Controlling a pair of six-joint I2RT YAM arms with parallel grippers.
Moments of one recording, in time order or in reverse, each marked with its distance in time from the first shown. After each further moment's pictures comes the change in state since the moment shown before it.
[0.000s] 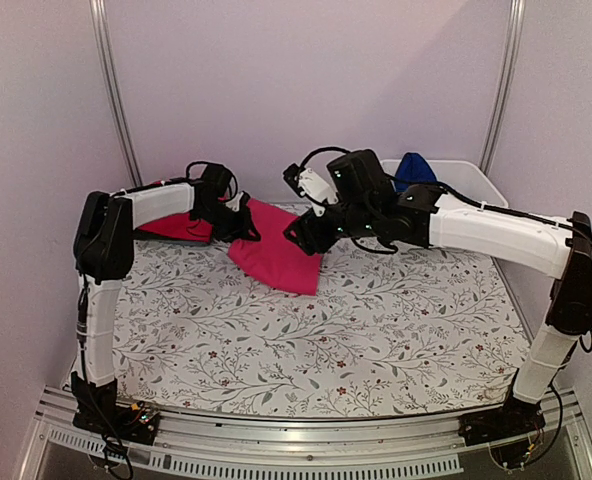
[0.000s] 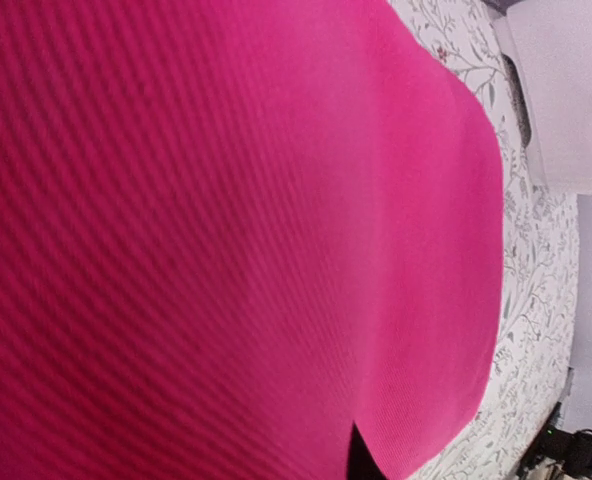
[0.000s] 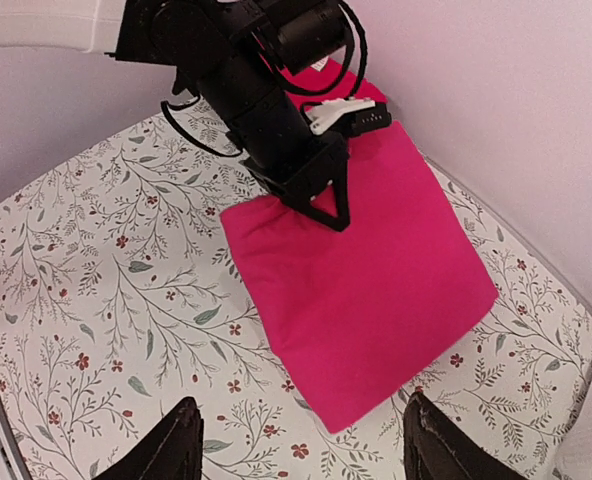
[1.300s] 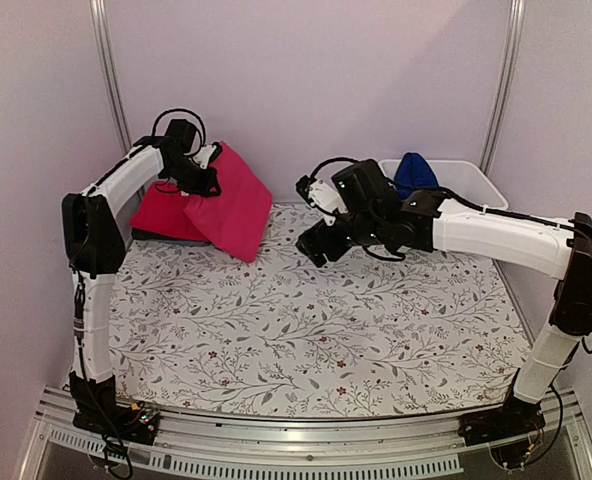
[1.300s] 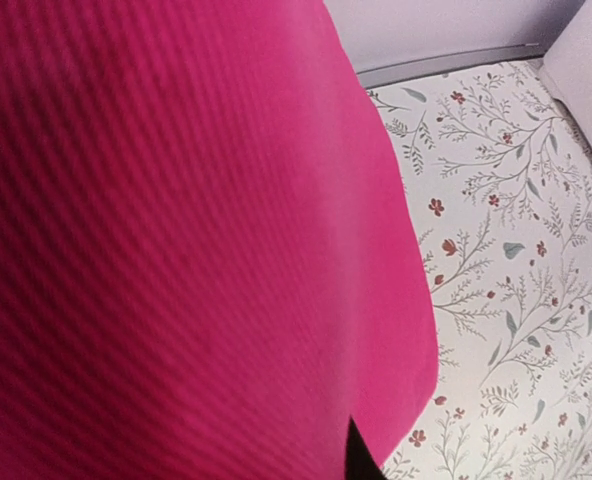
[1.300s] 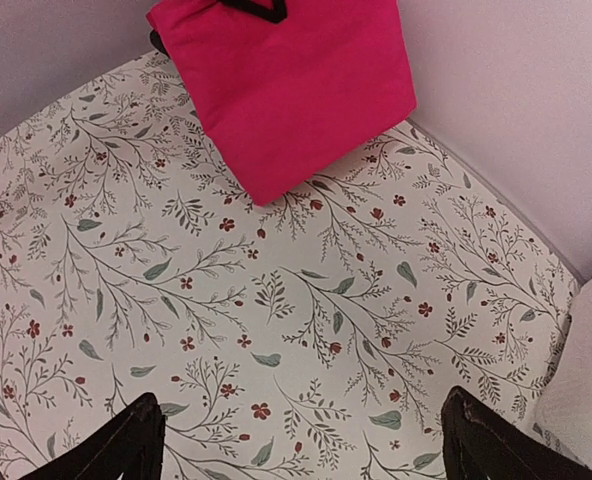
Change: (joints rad) left arm 0.153 0.030 0.455 -0.306 -0.219 0.506; right arm -0.029 -0.036 -0.076 -0.046 0.095 0.004
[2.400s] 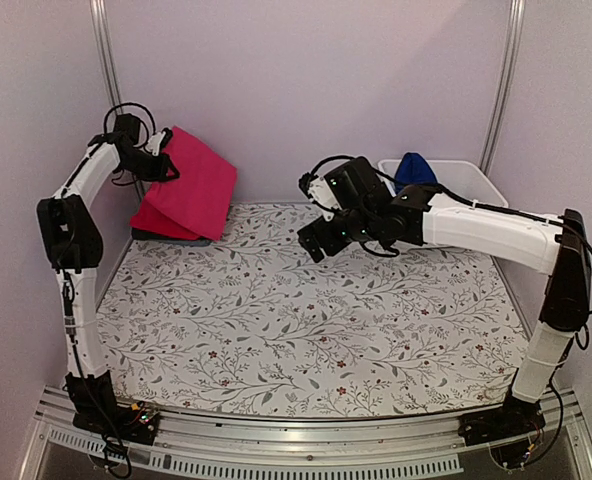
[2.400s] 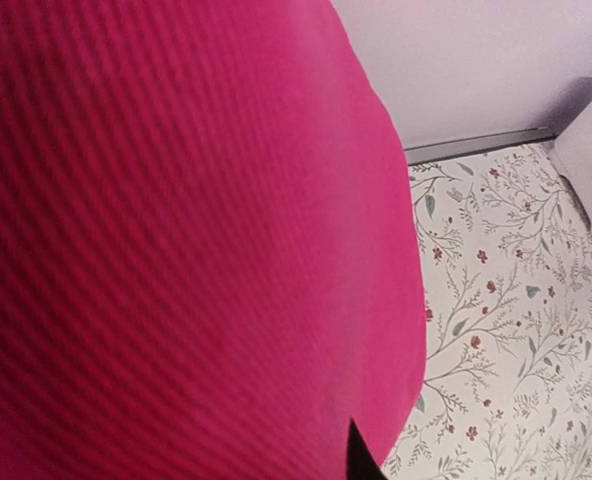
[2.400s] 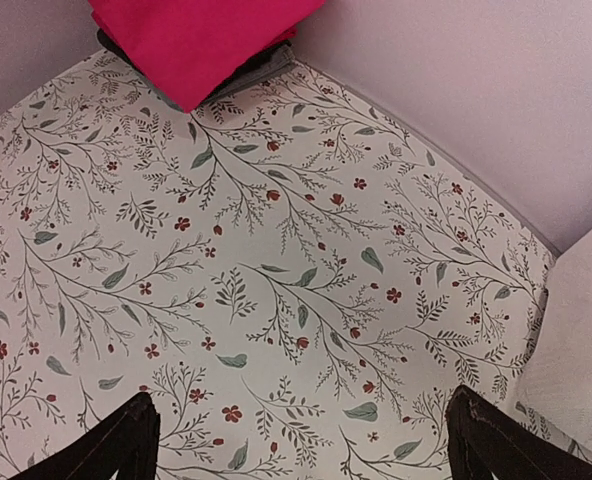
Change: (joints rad) left arm 0.244 -0.006 0.079 0.005 0.200 0.061; right arm -0.011 0.053 0.074 -0.066 0.101 0.045
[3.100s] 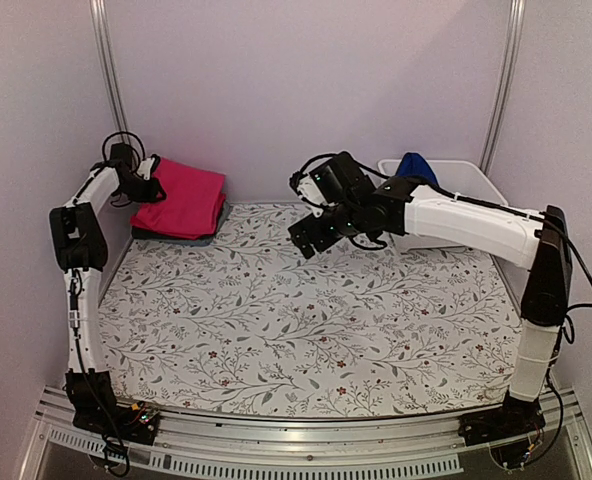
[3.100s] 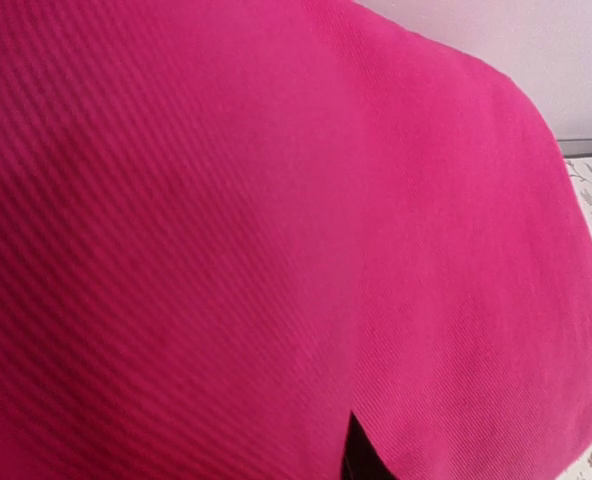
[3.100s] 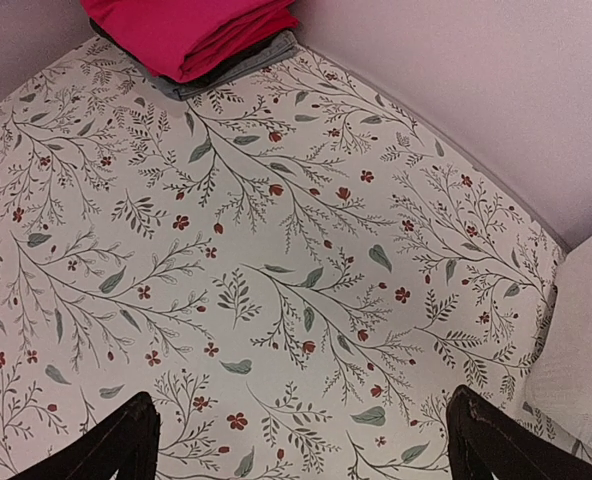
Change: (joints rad) left arm 0.130 0.256 0.090 0.124 -0.046 0.047; right arm 0.000 0.114 0.158 -0.110 -0.002 0.021
